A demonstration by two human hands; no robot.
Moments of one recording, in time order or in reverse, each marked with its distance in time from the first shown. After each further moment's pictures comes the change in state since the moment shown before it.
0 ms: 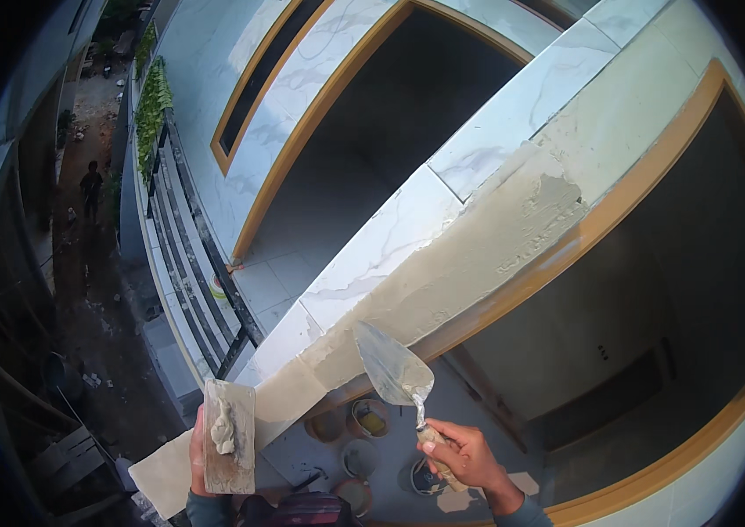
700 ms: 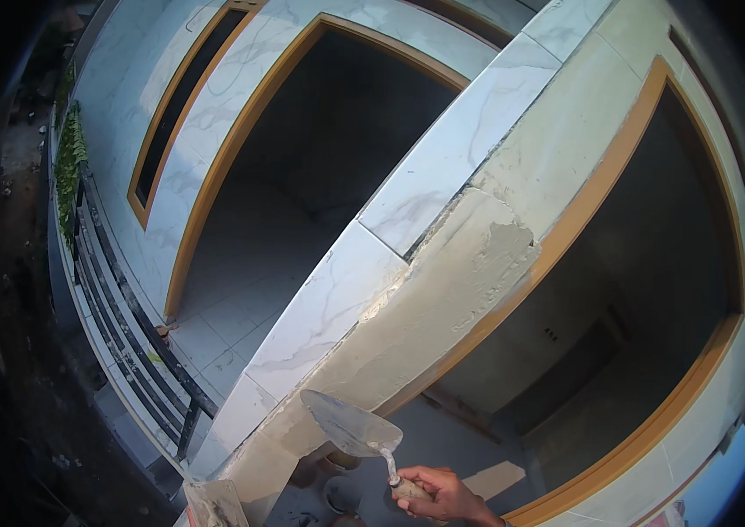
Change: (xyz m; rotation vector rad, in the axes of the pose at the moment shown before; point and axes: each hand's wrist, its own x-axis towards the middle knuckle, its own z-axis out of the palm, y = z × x) left_hand 0.043 0.002 0.036 0.107 0.057 -0.057; right_hand 0.011 -0.008 0.022 -0.011 0.049 -0.116
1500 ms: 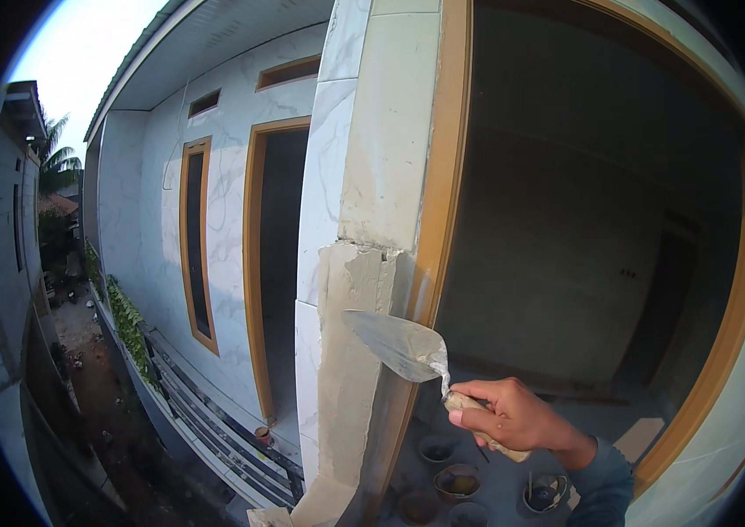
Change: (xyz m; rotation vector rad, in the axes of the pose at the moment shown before) left_hand 0.008 0.012 0.020 0.190 -0.050 0.038; right_hand -0.015 -0.114 -0.116 -0.019 0.260 0.004
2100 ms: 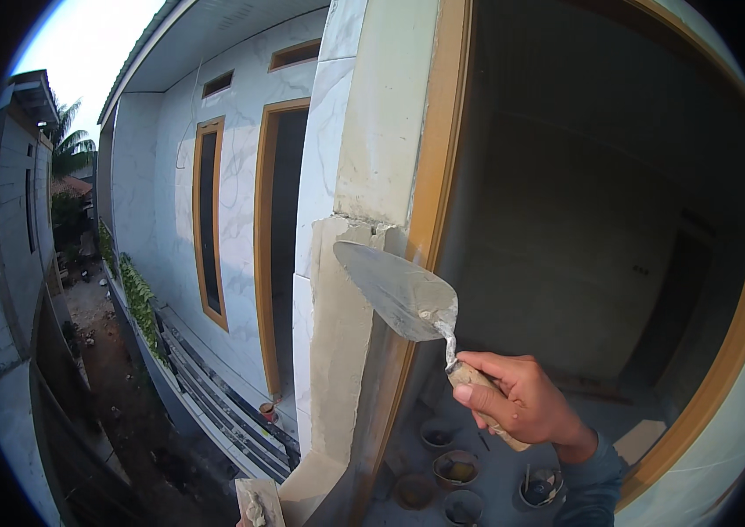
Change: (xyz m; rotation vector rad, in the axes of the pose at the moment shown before) left_hand -0.018 -0.016 -0.012 -0.051 -0.026 0.038; right_hand -0.023 -0.003 -0.018 0.043 0.052 -0.326
